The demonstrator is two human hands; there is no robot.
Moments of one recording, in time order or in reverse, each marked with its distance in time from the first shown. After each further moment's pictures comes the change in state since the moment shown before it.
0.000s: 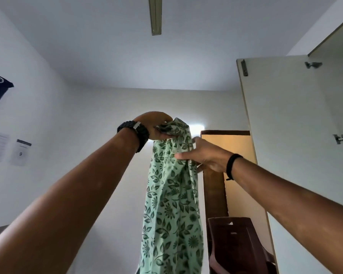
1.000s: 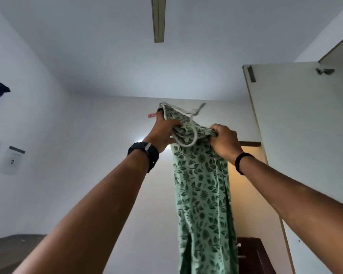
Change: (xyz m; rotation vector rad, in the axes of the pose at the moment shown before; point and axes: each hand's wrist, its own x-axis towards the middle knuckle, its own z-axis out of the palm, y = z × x) left_hand 0.119 -0.041 -0.008 0.013 -0.136 0.455; right_hand 0.118 0.046 -0.048 -0.326 0.635 -0.341
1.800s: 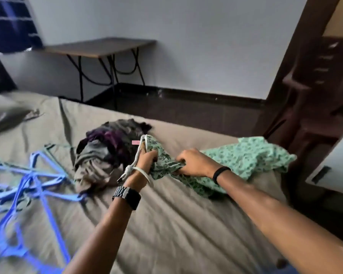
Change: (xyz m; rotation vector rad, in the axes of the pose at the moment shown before) left_hand -0.626 -0.159 -0.160 0.261 0.787 -0.848; right_hand -0.575 -0.113 0.171 0.118 -1.501 0.014
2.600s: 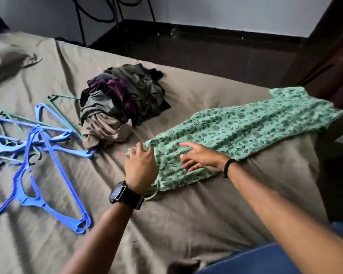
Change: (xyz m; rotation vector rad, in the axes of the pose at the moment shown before) left_hand -0.057 -0.083 -0.064 1.668 -0.133 0.012; right_hand 0.016 0.036 0.134 1.103 -0.371 0.326
